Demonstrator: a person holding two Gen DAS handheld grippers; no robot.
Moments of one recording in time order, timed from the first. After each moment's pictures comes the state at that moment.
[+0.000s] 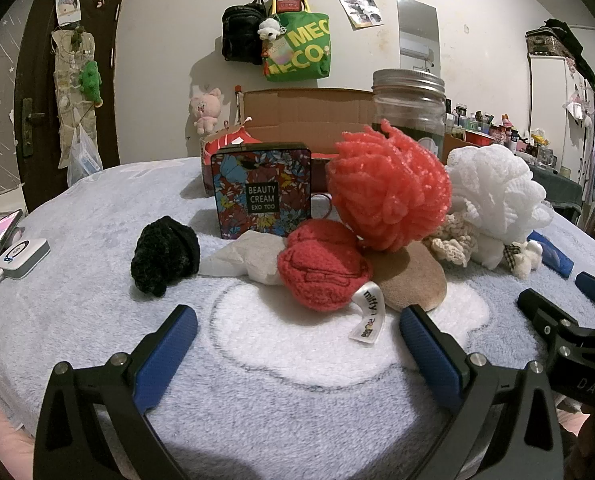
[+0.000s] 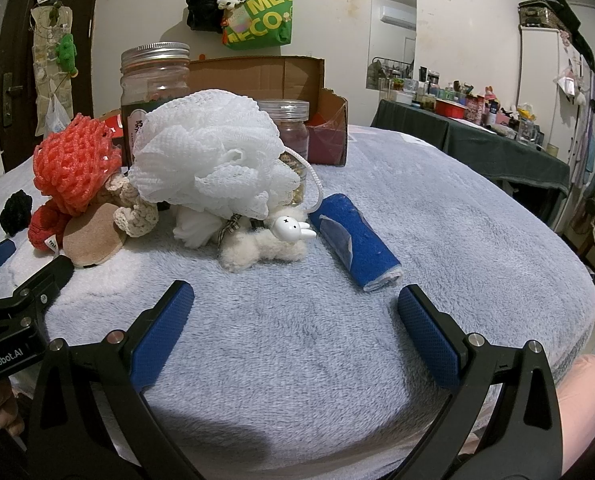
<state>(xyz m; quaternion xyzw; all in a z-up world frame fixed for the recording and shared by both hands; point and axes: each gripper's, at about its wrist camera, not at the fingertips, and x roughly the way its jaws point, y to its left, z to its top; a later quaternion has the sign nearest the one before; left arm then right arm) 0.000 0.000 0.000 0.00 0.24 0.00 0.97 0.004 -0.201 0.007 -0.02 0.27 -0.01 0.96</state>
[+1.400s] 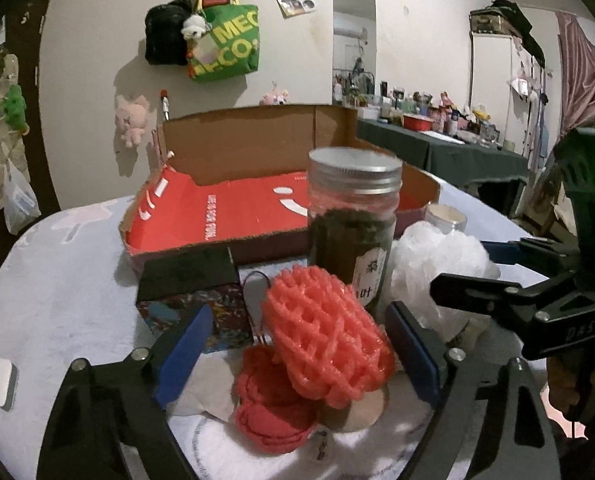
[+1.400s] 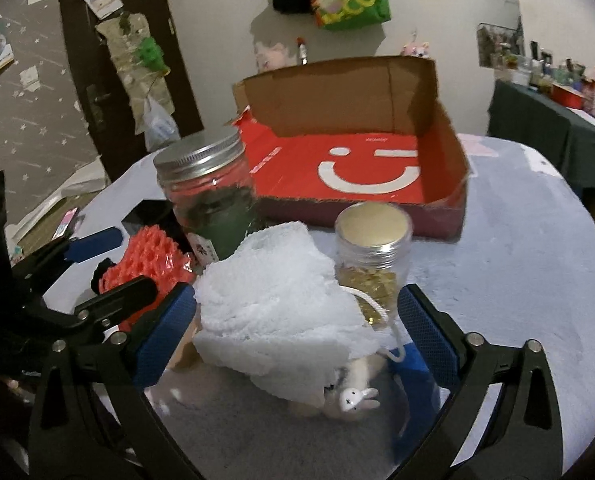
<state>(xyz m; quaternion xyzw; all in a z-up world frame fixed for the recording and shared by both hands) 0.064 -0.015 0.071 0.04 0.28 -0.13 0.95 0.099 -0.210 0.074 0.02 0.33 0.23 0.92</state>
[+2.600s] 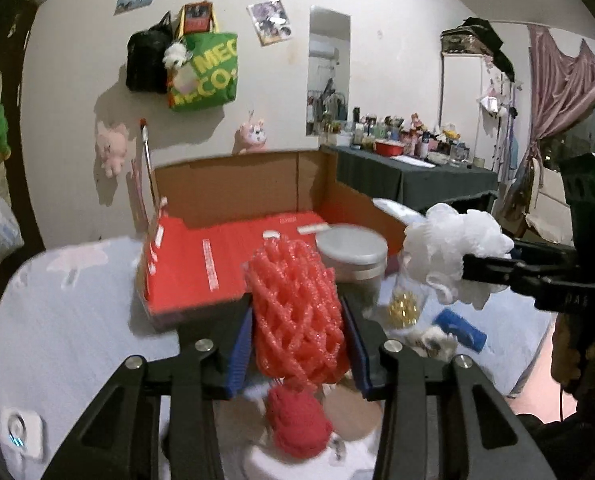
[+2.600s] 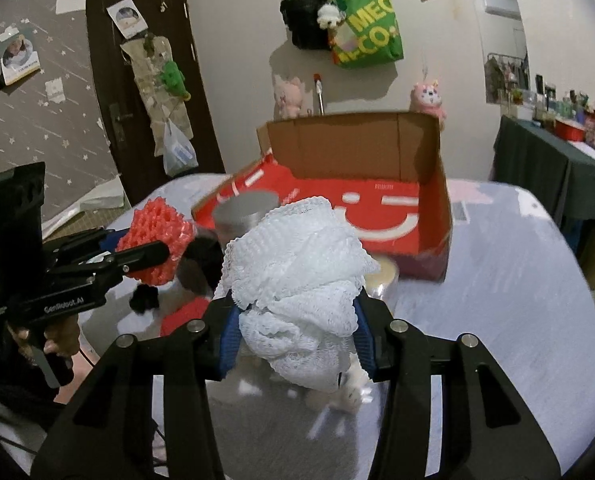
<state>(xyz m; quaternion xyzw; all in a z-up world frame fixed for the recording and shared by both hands) 0.060 0.016 0.135 0.04 0.24 -0.19 0.95 0.069 -0.224 0.131 0.02 0.26 0.25 0.93</state>
